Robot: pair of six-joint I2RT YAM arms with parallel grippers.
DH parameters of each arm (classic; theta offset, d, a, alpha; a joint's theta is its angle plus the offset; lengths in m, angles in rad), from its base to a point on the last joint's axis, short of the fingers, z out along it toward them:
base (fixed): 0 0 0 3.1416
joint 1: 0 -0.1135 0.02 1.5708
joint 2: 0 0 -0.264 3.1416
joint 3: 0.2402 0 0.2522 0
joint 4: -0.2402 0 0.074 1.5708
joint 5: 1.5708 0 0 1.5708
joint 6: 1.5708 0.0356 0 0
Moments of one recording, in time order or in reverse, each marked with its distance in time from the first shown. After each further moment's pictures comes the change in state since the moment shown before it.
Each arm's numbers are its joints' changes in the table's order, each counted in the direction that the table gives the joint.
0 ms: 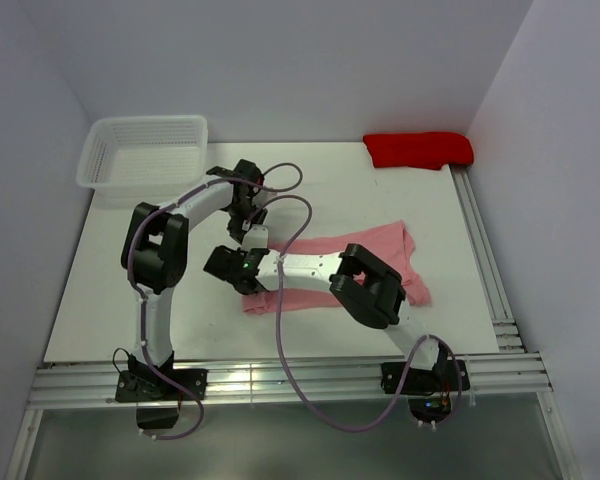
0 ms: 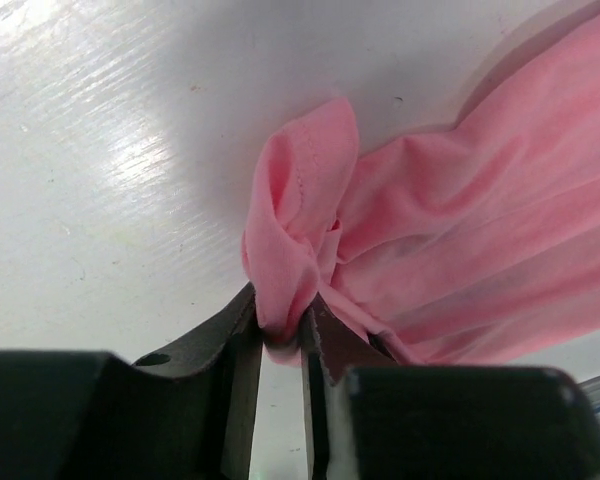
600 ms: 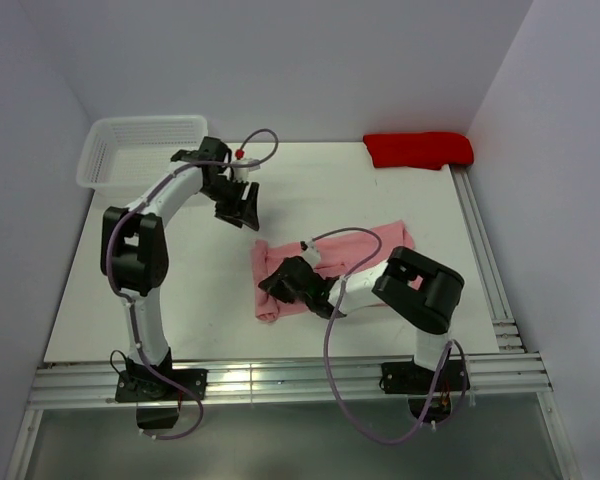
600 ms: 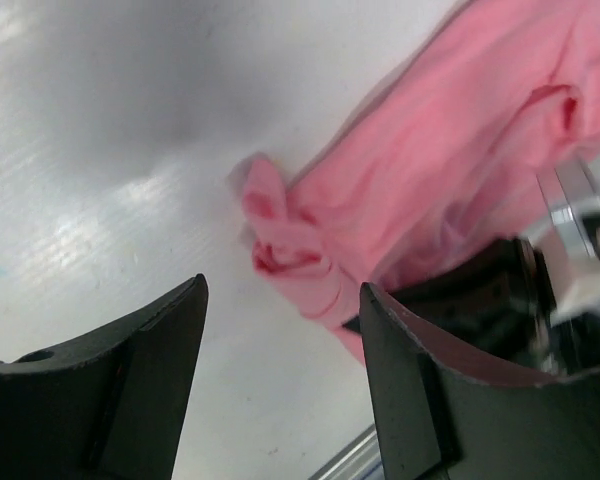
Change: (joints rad) left arm -0.136 -0.051 0.098 -0.017 0.329 0.051; right arm 0.126 -0.371 -0.874 1.028 -0.327 0.180
